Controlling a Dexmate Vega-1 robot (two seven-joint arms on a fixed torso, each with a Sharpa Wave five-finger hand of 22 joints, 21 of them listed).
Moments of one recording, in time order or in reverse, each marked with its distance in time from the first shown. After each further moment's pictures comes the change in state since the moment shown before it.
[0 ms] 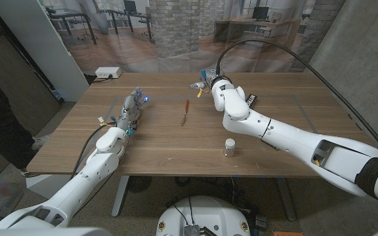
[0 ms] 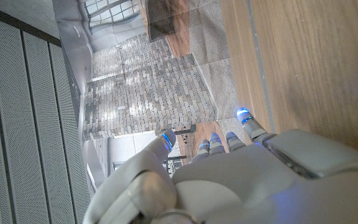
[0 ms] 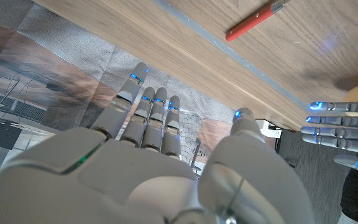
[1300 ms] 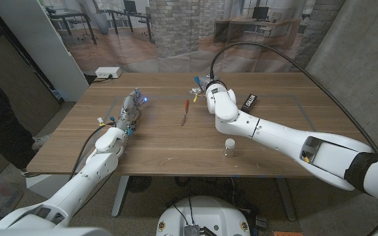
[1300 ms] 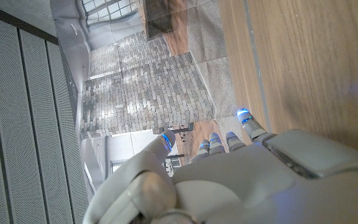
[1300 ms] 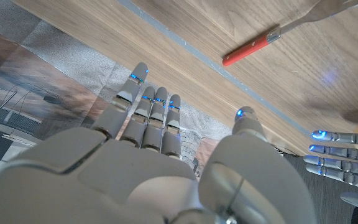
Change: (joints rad) left arm -0.011 -0.005 -0.002 0.030 -0.006 -0.004 -0.015; left_hand -0.004 -0.004 0.003 -0.003 -0.004 0.000 0.000 0.000 0.000 0.000 0.000 0.000 0.000 0.000 0.000 0.000 0.000 0.000 0.000 -0.004 0.000; right arm 0.042 0.070 -0.070 0.123 -0.021 -0.038 0.038; right_hand 0.016 -0.015 -0.011 -0.011 0.028 0.023 -0.009 0.000 0.000 0.029 -0.007 -0.010 0.000 0.029 -0.007 -0.007 -0.001 0.007 -0.007 -0.006 0.000
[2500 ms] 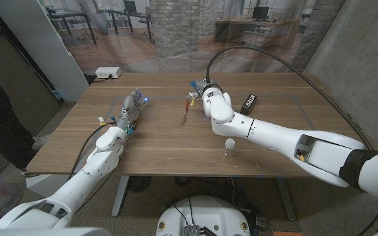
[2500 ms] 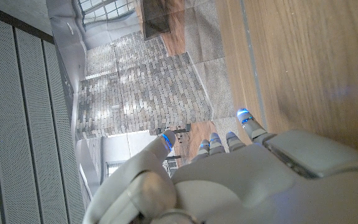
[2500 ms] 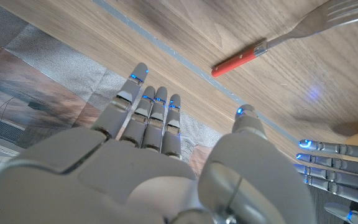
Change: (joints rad) left arm -0.031 -0.012 0.007 0.050 -0.004 0.004 -0.026; left_hand 0.000 0.000 0.000 0.000 0.000 0.000 0.000 0.000 0.000 0.000 0.000 0.000 0.000 0.000 0.000 0.000 0.000 0.000 0.000 -0.004 0.000; right arm 0.028 0.039 -0.053 0.081 0.056 0.007 -0.042; right_hand 0.029 0.003 -0.008 -0.008 0.019 0.016 -0.005 -0.008 0.000 0.013 -0.006 -0.008 0.000 0.016 0.005 -0.009 0.000 0.000 0.000 -0.008 0.004
